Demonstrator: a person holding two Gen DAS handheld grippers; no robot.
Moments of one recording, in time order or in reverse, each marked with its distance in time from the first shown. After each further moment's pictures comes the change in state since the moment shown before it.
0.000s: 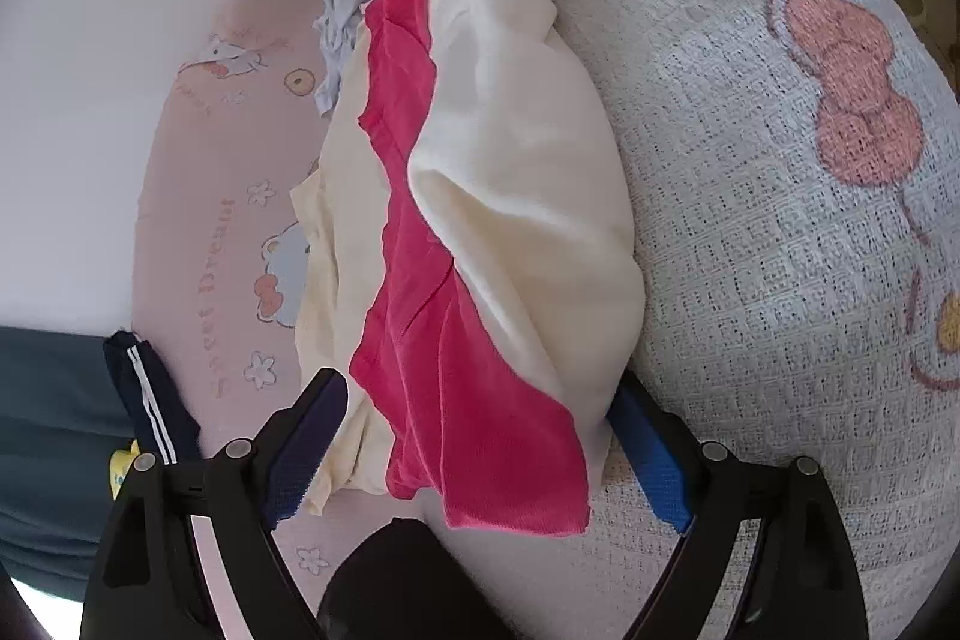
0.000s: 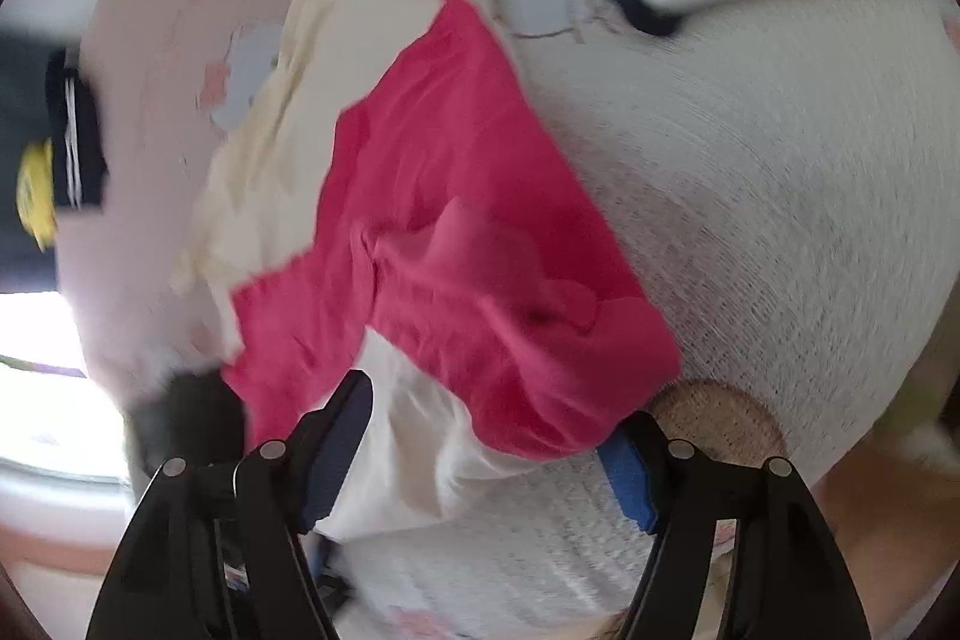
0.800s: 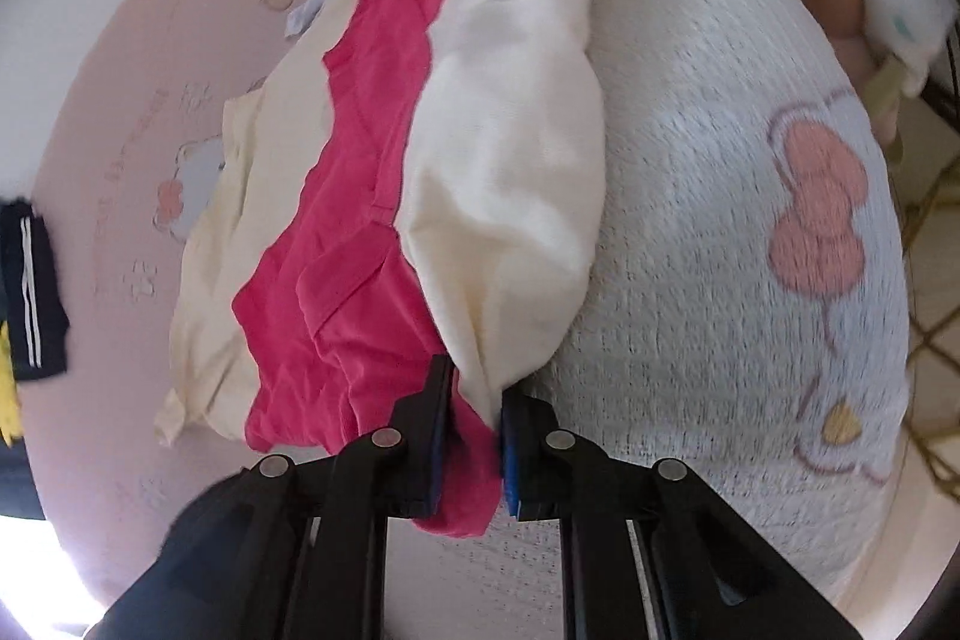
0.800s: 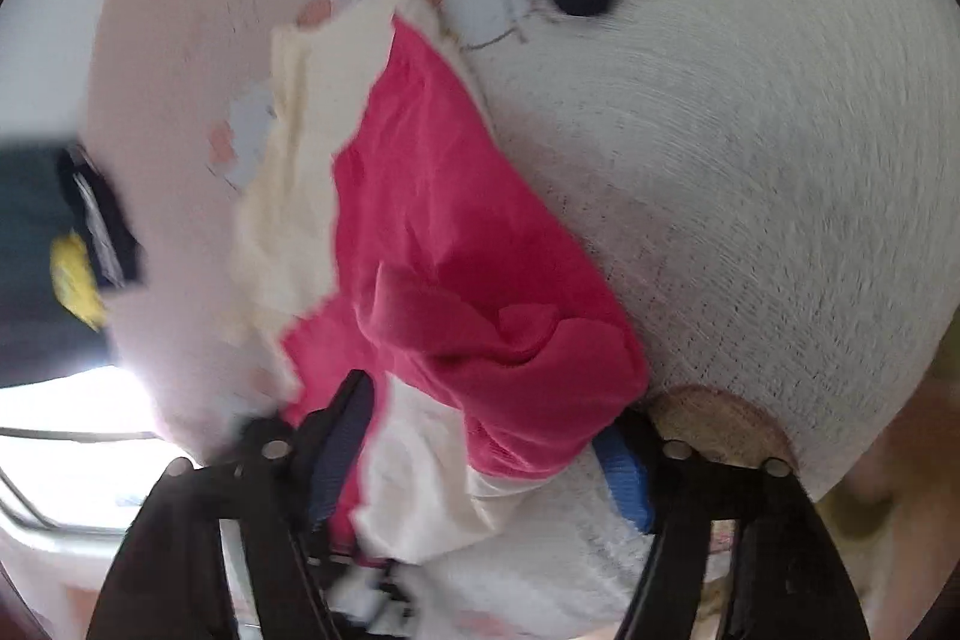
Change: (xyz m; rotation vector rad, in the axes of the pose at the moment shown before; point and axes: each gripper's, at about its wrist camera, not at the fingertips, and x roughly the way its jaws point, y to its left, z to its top) left arm 0.014 0.023 0.010 -0.333 0.047 -0.315; right arm -0.005 -0.043 0.010 0.182 0.041 0.121
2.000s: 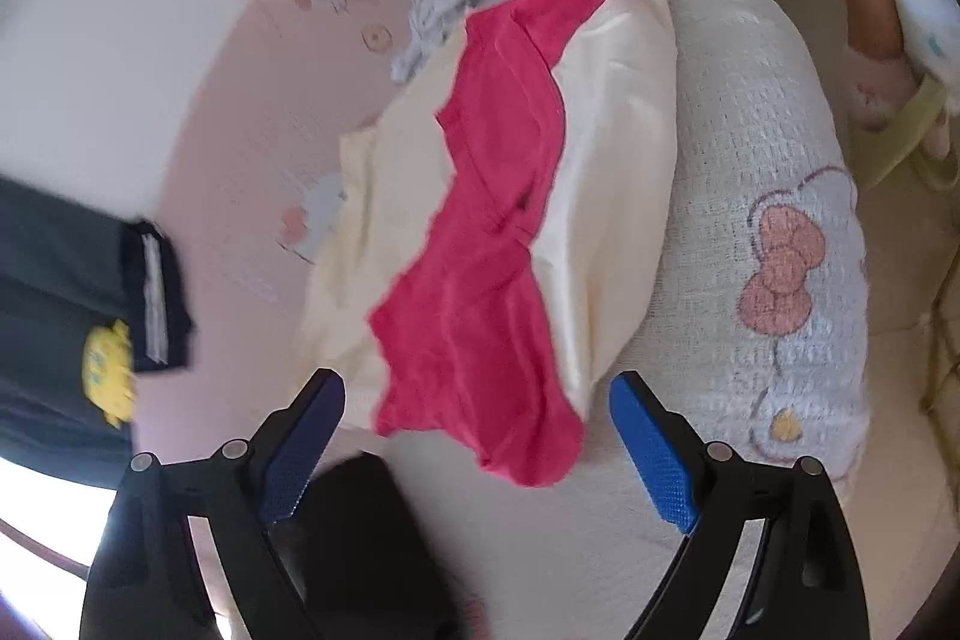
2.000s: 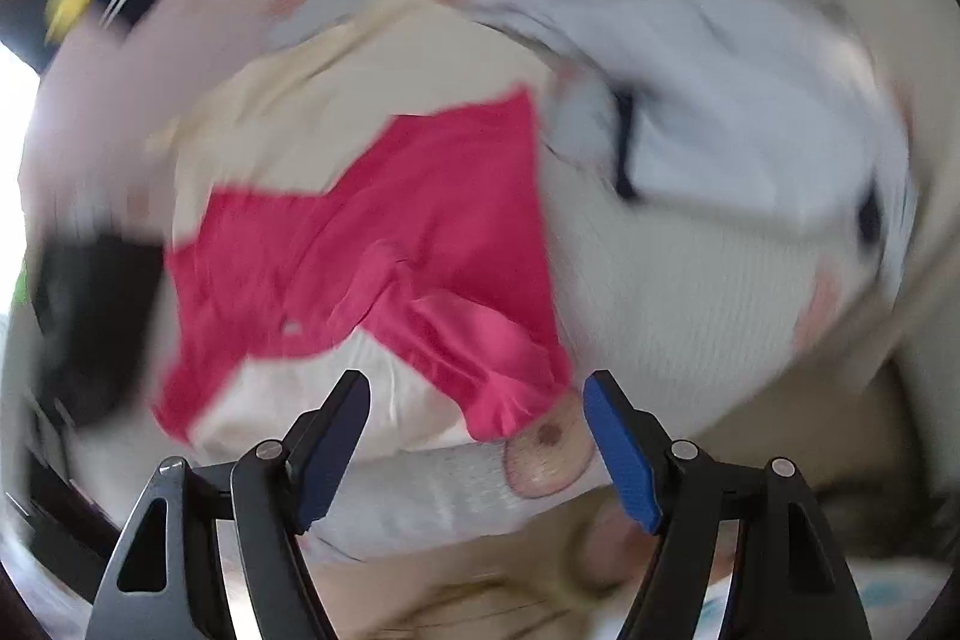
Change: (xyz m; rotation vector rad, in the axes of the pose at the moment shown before) left arm -0.066 -0.019 0.000 0.033 -0.049 0.320; right arm -0.050 0.107 -0.043 -0.720 -0.128 -0.421
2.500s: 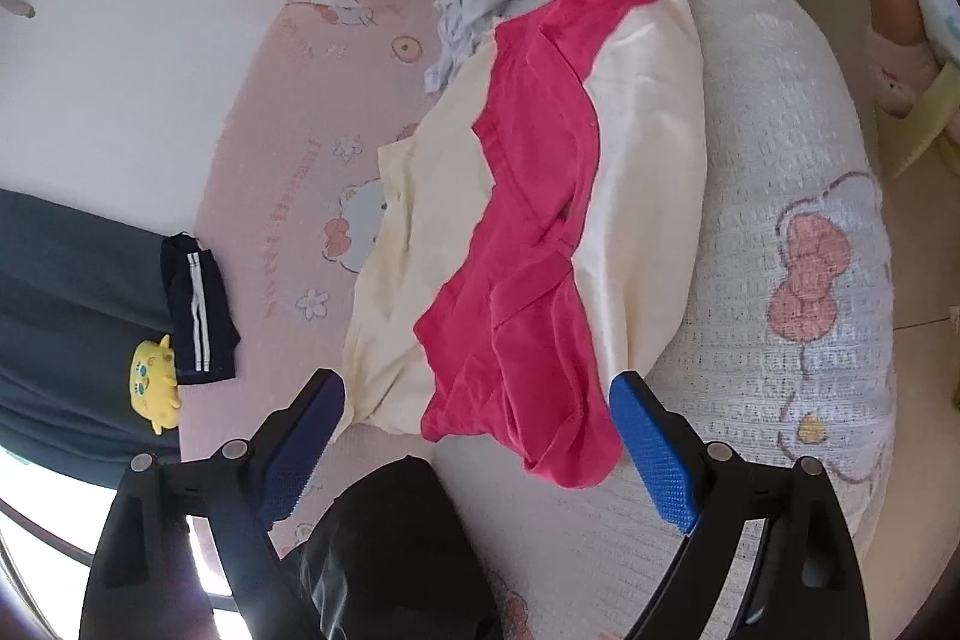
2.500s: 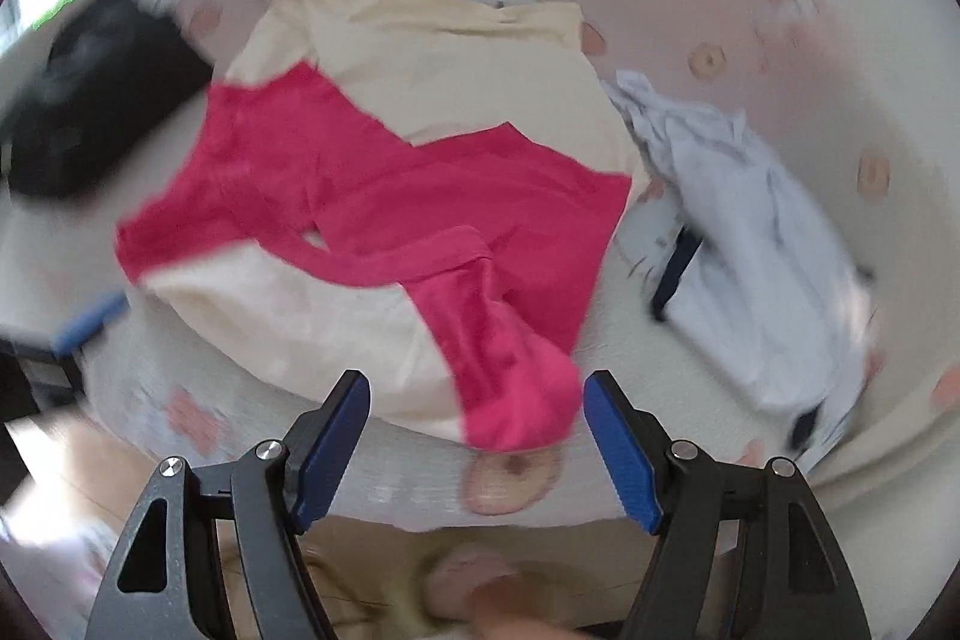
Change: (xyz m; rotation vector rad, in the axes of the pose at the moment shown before) left arm -0.002 0.002 0.006 0.005 0.025 0.061; right arm -0.010 0.058 -0.031 -0.553 -0.044 -0.182
